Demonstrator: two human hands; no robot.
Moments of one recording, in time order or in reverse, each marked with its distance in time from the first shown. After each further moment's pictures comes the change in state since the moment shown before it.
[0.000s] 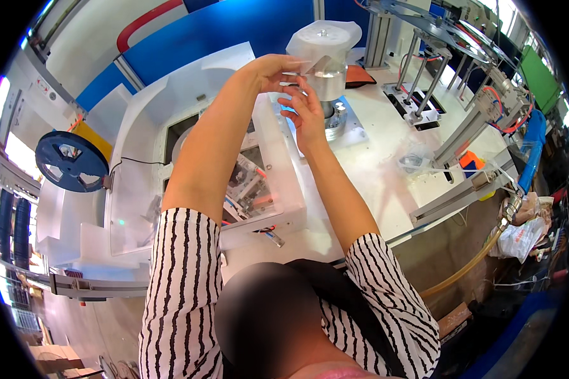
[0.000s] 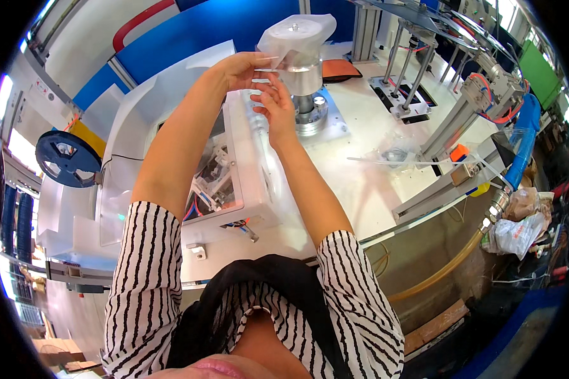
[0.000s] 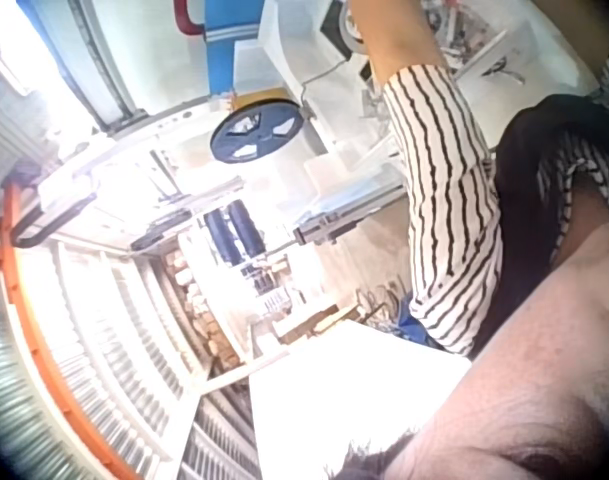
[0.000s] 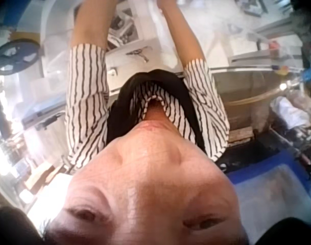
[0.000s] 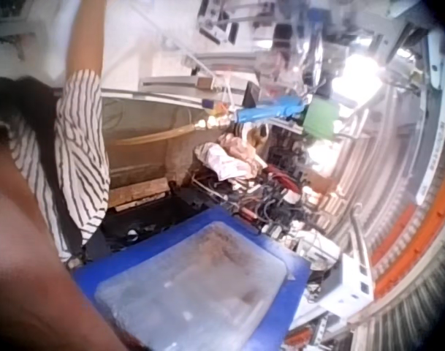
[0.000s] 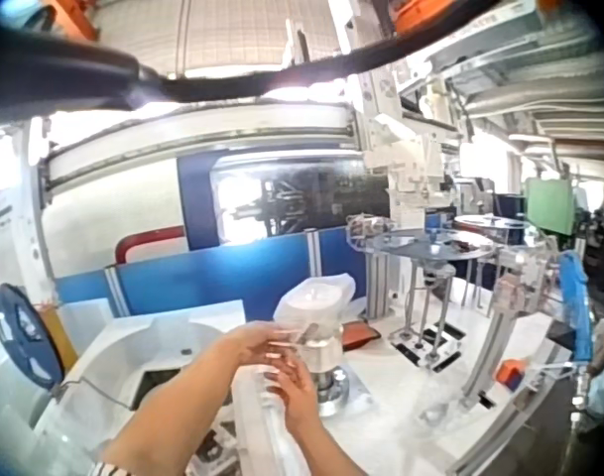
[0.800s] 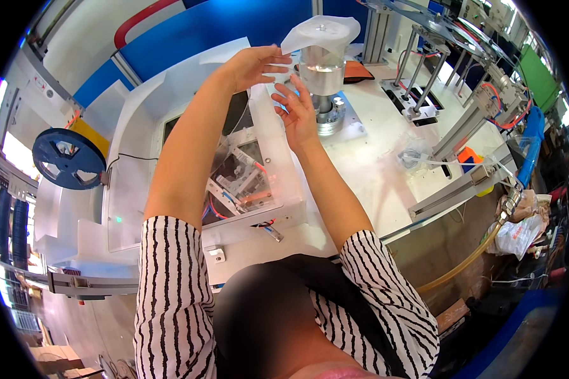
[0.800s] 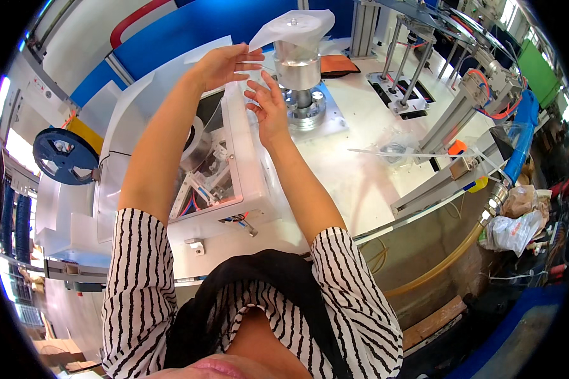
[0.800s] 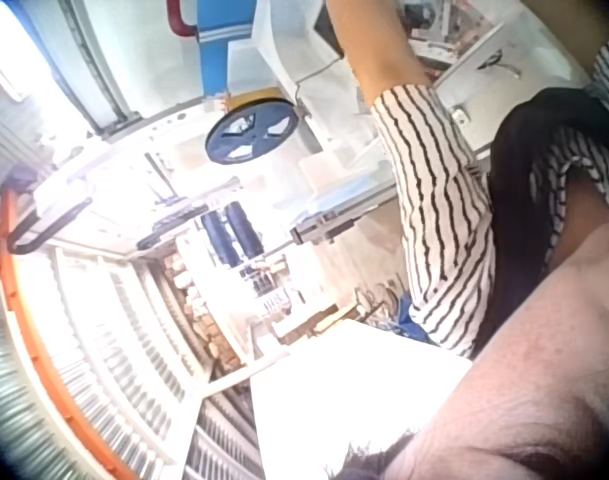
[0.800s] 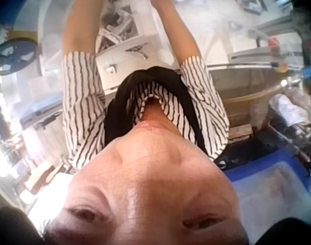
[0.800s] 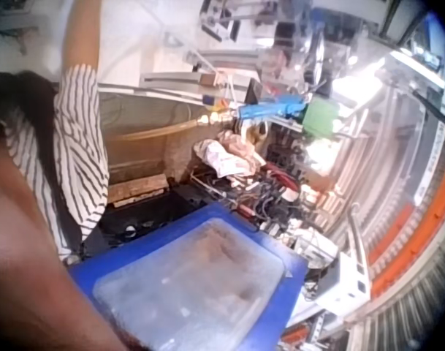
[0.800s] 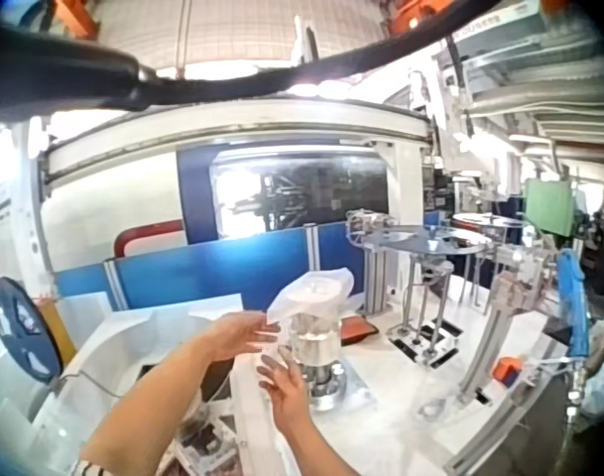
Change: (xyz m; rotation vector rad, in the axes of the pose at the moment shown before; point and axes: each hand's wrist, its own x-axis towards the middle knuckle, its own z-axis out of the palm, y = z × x) left_hand -0.033 -0.001 -0.027 0.131 -0.015 0.172; right_hand -0.006 0.016 0.006 0.168 -0.024 0.005
